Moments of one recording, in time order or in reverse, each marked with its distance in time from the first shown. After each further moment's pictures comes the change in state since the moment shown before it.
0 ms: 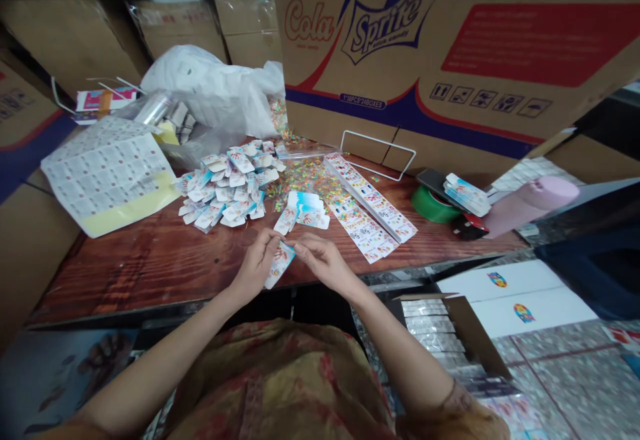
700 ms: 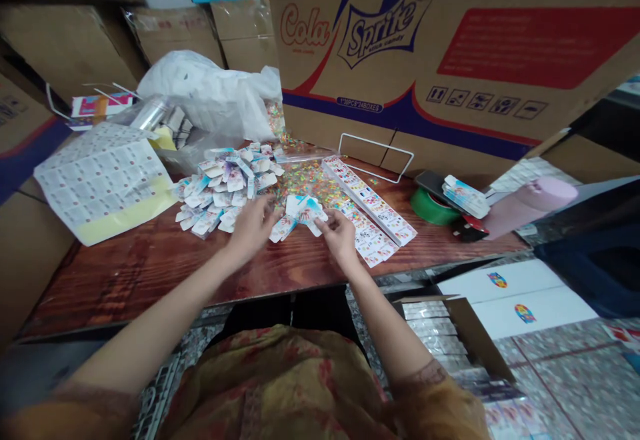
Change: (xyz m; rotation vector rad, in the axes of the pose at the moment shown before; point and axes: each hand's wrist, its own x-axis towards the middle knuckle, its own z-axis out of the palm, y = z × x) left_hand 0.076 0.003 -0.024 0.506 0.101 0.120; right_hand 0.036 0.069 -0.021 -0.069 0.576 0.248
